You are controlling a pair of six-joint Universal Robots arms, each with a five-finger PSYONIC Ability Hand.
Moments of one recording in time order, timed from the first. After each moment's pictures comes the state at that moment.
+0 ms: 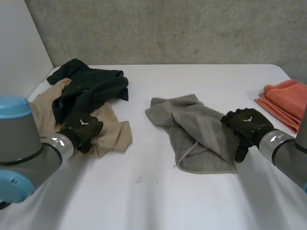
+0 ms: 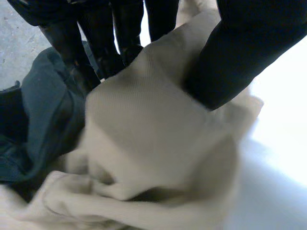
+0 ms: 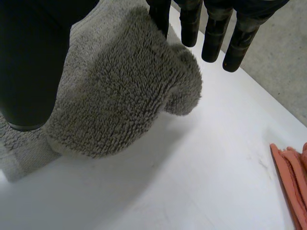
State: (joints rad) left arm 4.46 -2.01 -1.66 3.26 -1.36 3.80; right arm 1.77 -1.19 1.66 -0.01 1.33 2.59; left_hand 1.14 1.18 1.17 1.19 0.97; right_hand 0.20 0.22 0.21 0.23 0.07
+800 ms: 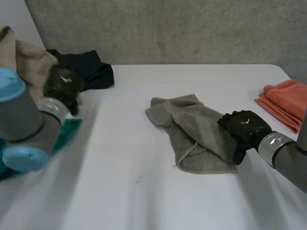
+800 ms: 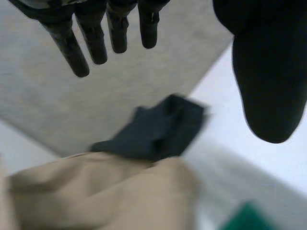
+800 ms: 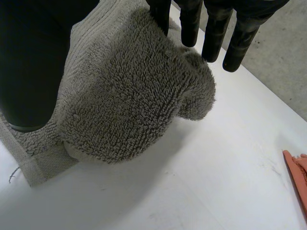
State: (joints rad) left arm 4.42 -1.96 -1.51 3.44 -1.60 3.73; right arm 1.77 -1.21 1.68 -0.01 1.29 2.60; left_hand 0.19 0.20 0.21 0.20 0.05; right_hand 0.20 0.22 0.21 0.23 0.07
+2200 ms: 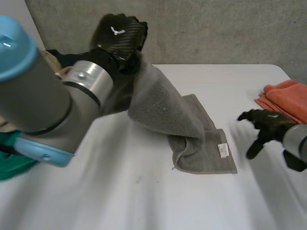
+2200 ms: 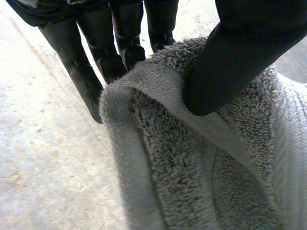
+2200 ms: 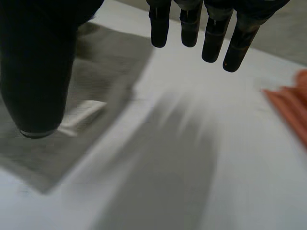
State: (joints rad) left arm 4.09 -1.86 -1.25 3.33 -1.54 3.44; right arm 1.64 -1.24 1.62 0.16 1.28 2.89; left_hand 1.15 1.20 1.19 1.20 0.96; right_hand 0.20 0.22 0.21 0.23 0.07
